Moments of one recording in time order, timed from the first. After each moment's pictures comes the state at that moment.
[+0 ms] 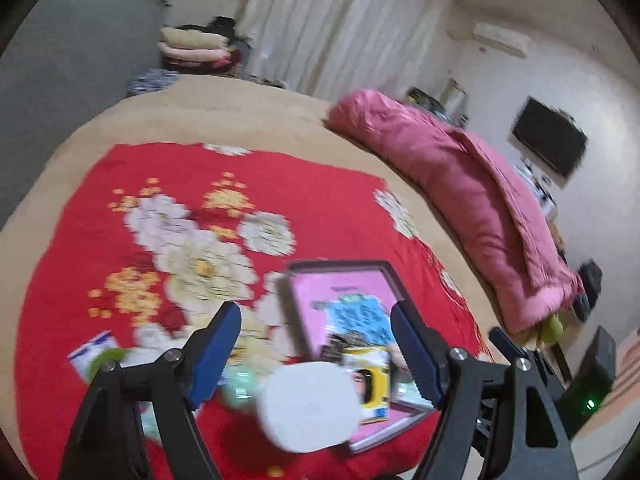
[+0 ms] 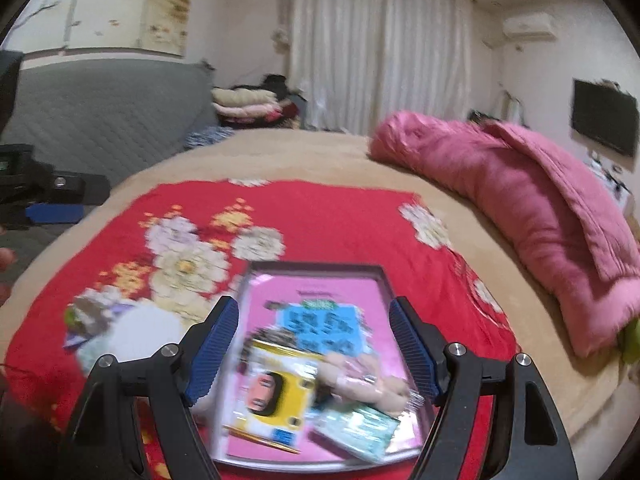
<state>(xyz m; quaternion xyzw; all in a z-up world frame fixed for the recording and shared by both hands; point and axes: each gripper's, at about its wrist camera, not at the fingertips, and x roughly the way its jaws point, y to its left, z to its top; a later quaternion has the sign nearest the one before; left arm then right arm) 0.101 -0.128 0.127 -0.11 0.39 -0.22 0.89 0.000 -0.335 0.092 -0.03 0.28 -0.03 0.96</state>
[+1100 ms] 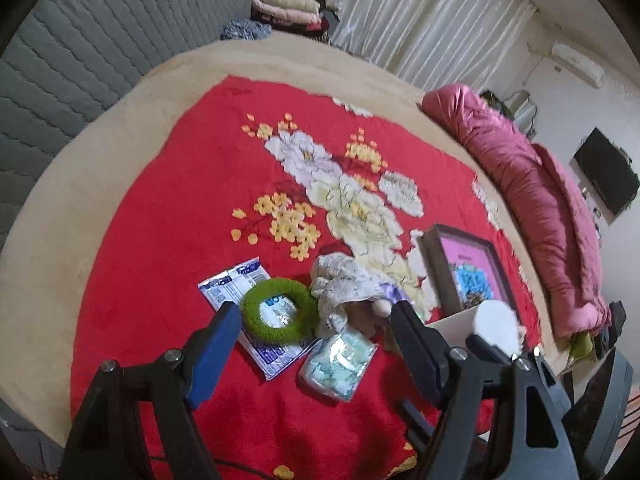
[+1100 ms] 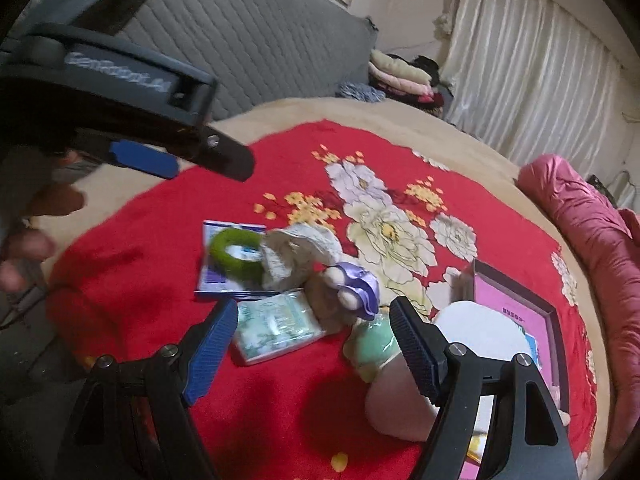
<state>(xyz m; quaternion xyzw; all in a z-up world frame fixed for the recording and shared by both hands) 0.098 0.047 0.036 -0.15 0.46 -0.12 0.87 0.027 -0.100 0.003 -0.18 0.34 0.15 0.91</state>
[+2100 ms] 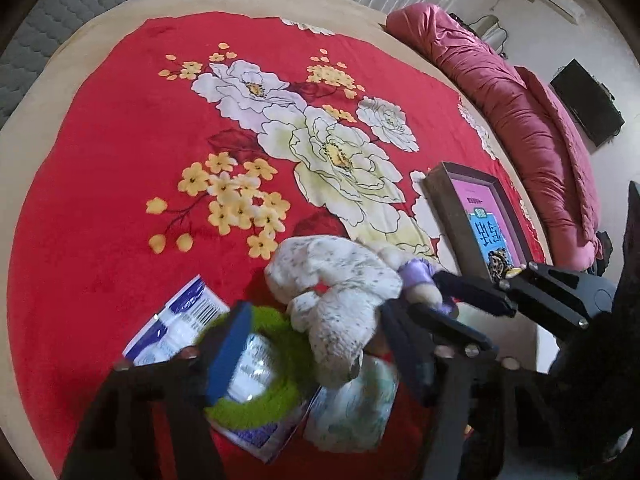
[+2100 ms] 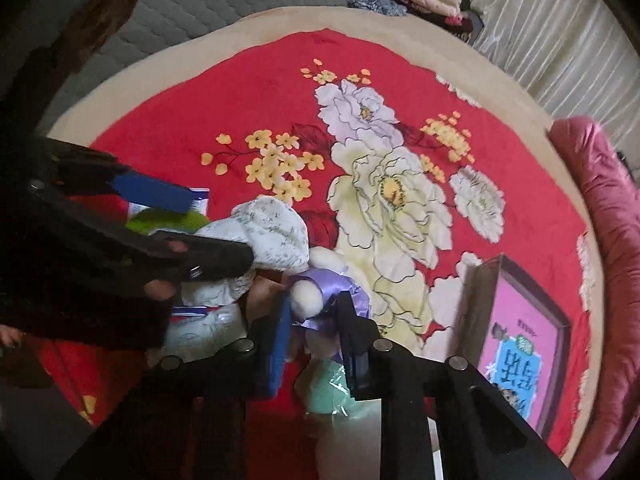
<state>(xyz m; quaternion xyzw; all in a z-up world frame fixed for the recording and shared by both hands) 0.195 0.004 -0.039 -0.09 0.56 -0.22 0.80 0.163 -0.106 -0.031 -0.21 0.51 0.16 0.82</state>
